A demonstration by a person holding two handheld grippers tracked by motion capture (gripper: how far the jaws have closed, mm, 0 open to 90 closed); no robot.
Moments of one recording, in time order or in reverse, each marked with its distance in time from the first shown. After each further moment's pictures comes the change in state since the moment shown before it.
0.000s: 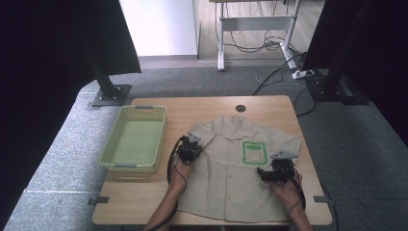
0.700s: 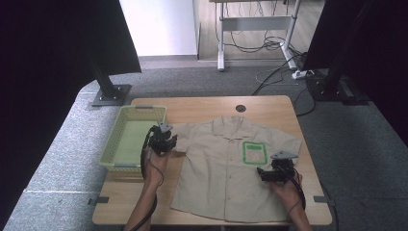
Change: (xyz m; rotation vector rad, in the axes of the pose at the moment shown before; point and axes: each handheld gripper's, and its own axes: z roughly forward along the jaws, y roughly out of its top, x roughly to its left) left arm 0.054 0.007 -0.074 -0.045 0.182 -0.059; right arm 0.000 0.000 0.000 0.000 -0.003 0.002
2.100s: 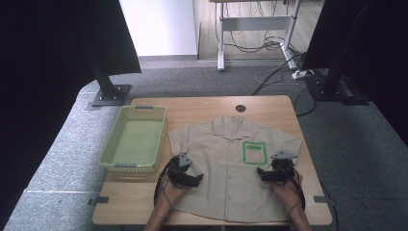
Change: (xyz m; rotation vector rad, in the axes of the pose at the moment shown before) left arm -0.077 -0.086 0.025 0.066 -0.285 0.122; right arm 0.000 0.000 0.000 0.000 0.000 -0.001
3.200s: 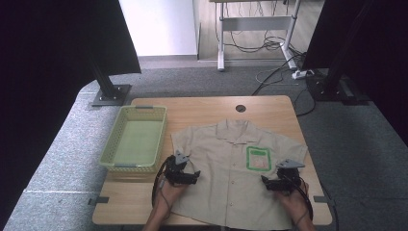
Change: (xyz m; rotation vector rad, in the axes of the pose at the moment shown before) left arm 0.009 0.012 -0.021 -0.022 0.064 -0.085; right arm 0.004 -0.025 -0.026 0.001 0.010 -0.007
